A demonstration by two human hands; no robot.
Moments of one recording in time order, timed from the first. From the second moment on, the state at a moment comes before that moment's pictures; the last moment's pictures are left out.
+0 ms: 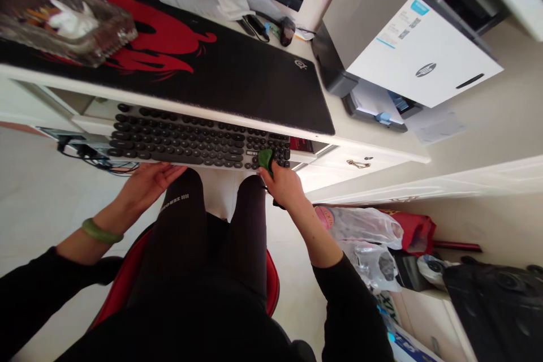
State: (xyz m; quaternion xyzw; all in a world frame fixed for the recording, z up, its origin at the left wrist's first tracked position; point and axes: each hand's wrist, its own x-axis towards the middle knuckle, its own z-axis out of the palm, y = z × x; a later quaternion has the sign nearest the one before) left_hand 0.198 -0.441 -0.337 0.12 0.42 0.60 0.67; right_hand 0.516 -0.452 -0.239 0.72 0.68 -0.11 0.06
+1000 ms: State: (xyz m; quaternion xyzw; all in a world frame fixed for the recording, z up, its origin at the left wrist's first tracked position) left_hand 0.197 -0.440 -0.329 0.12 0.41 0.61 0.66; right_hand 0.576 -0.399 -0.266 0.74 0.59 0.00 -0.33
